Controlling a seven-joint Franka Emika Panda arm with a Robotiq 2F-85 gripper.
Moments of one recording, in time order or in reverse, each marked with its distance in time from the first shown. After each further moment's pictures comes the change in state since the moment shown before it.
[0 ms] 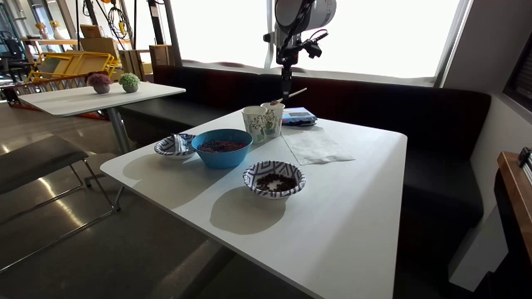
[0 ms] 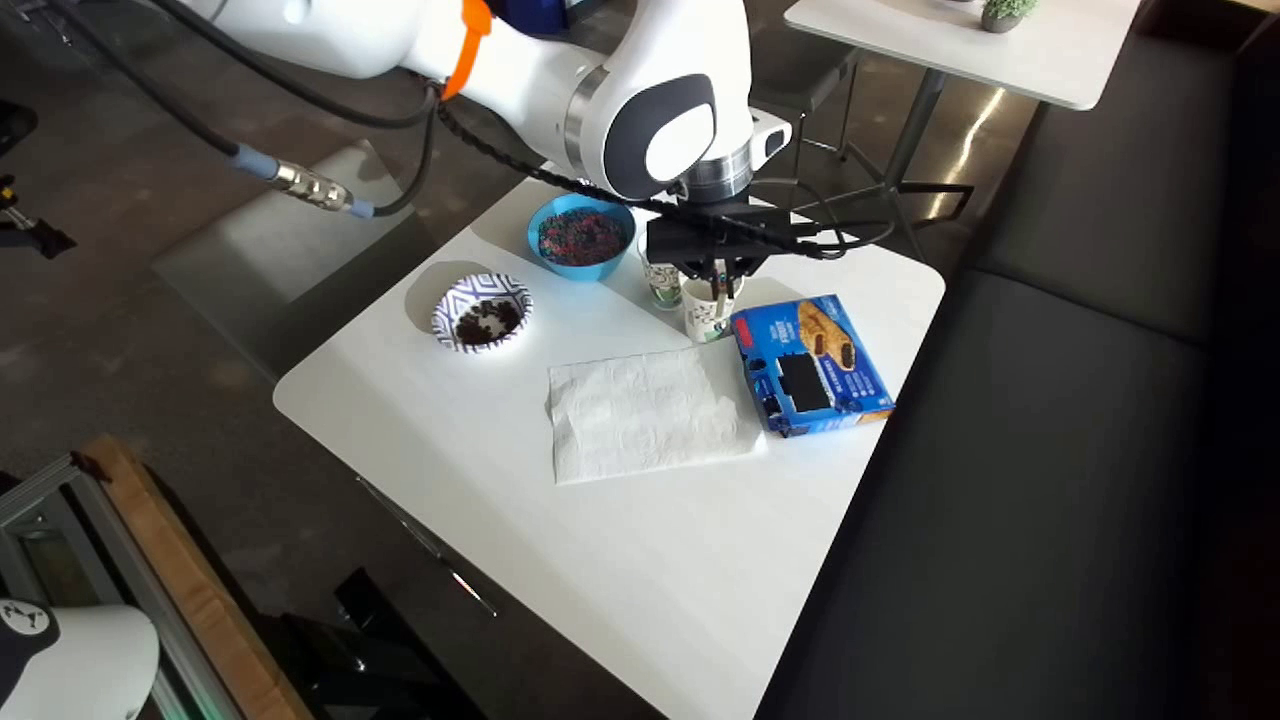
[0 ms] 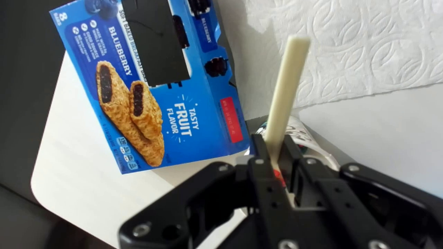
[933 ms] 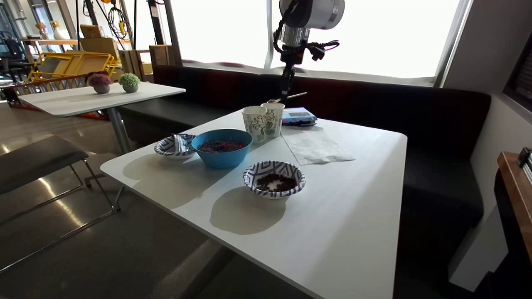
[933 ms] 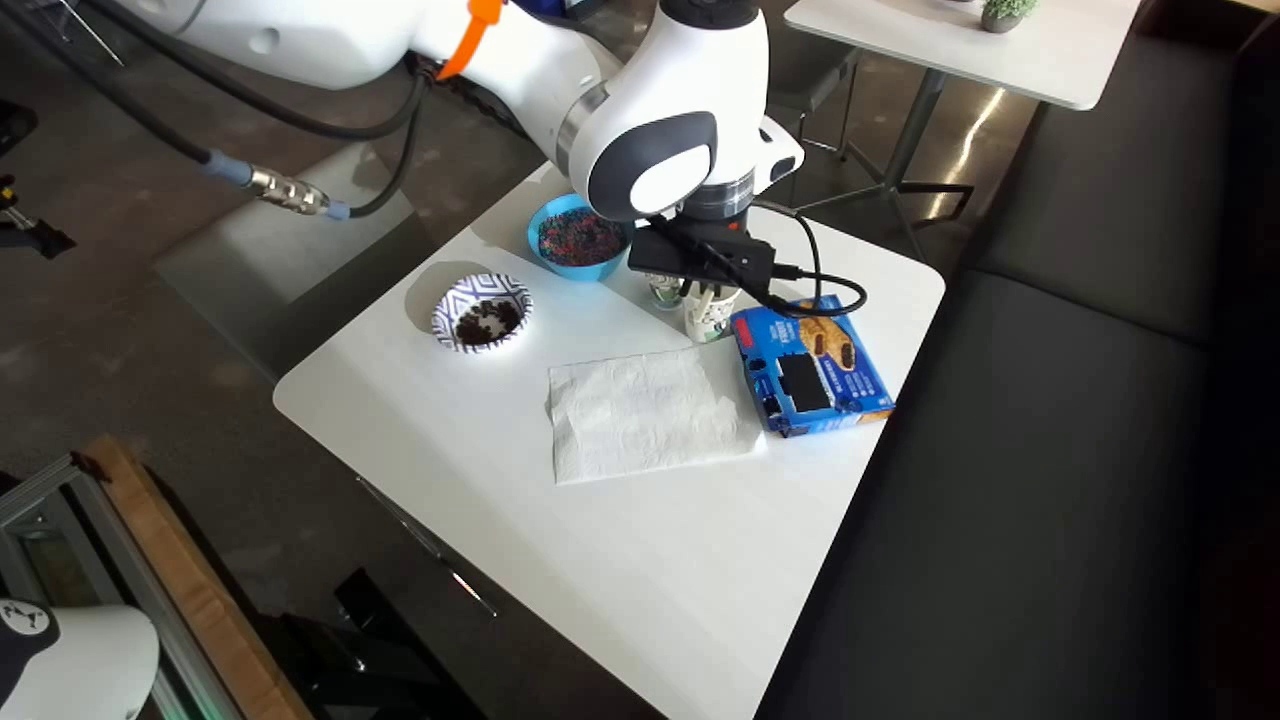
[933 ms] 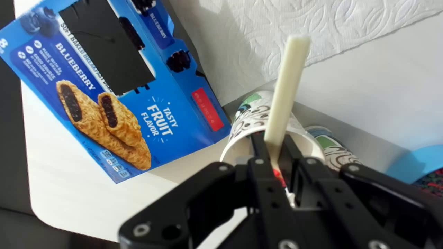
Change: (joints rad) arm -0.084 -0.041 0.072 -0.078 0.211 0.062 0.002
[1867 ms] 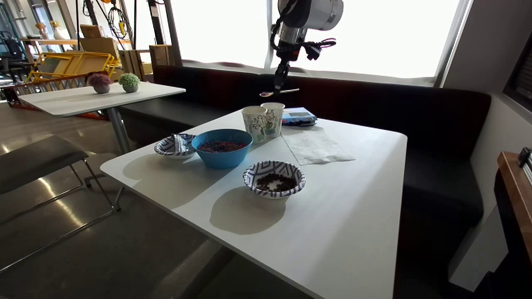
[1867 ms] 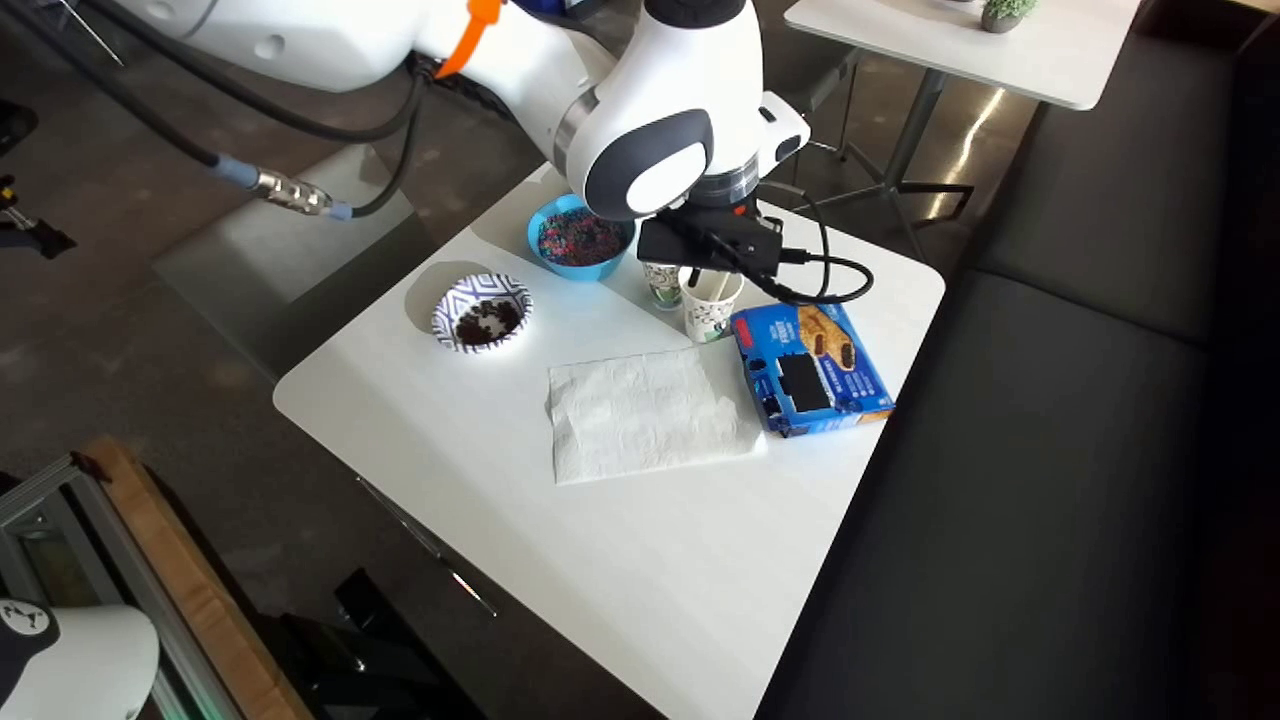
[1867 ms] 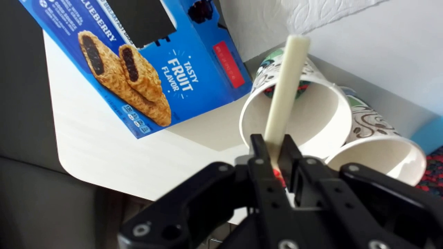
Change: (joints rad) arm -0.010 0.006 0.022 0.001 0.014 0.132 -0.012
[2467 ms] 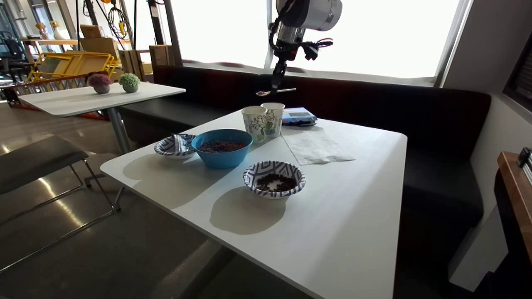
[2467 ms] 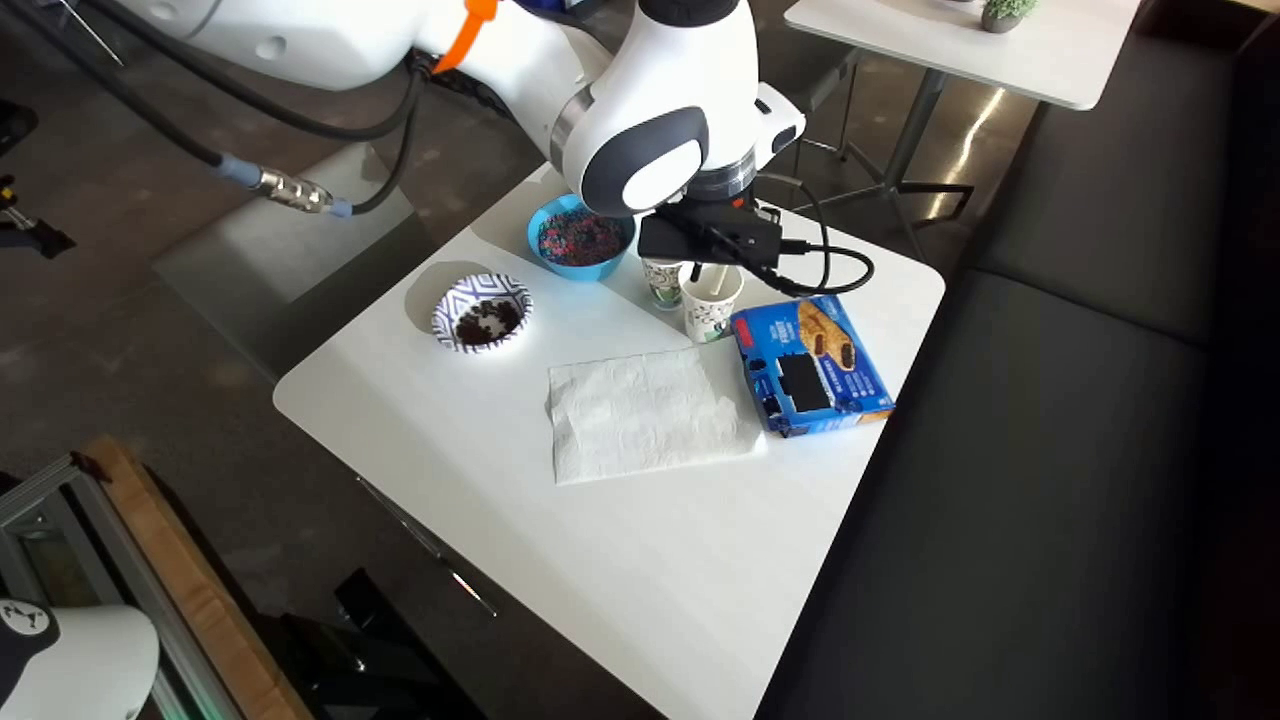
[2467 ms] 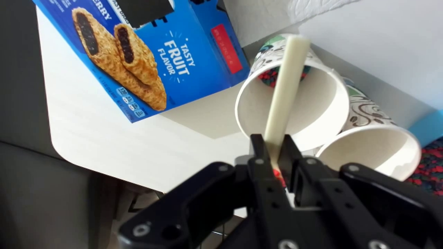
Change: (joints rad) arm -0.008 0.002 0.022 0.001 0.008 0.024 -0.040
